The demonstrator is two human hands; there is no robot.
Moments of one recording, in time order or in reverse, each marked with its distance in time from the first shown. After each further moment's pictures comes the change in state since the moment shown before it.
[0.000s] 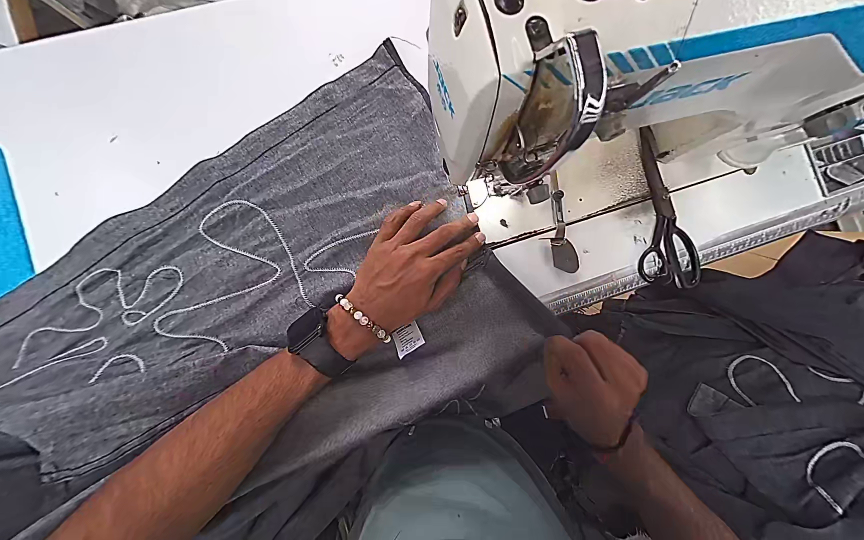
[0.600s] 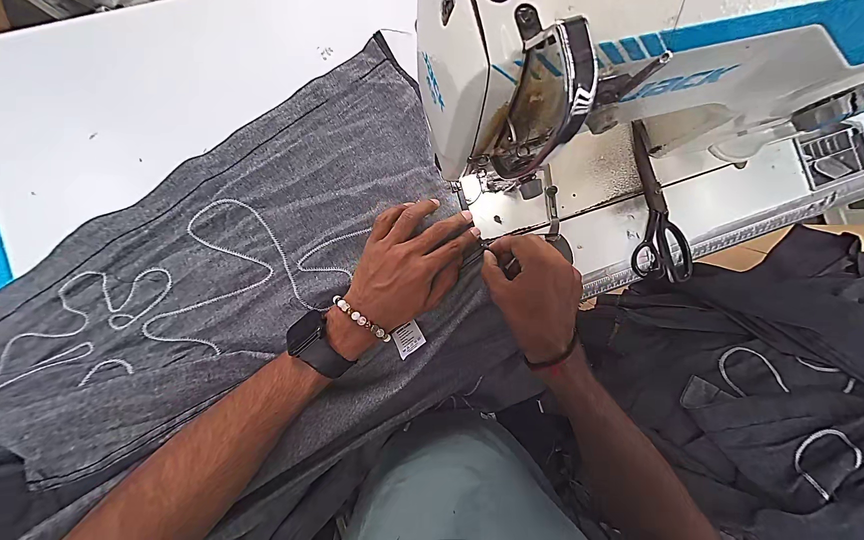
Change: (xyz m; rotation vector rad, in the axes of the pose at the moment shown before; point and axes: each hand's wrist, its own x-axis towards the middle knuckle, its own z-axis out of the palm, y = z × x) left_hand 0.000 0.005 0.002 0.025 0.032 -0.030; right_hand 0.096 -0.025 0.049 0.040 -0.225 0.414
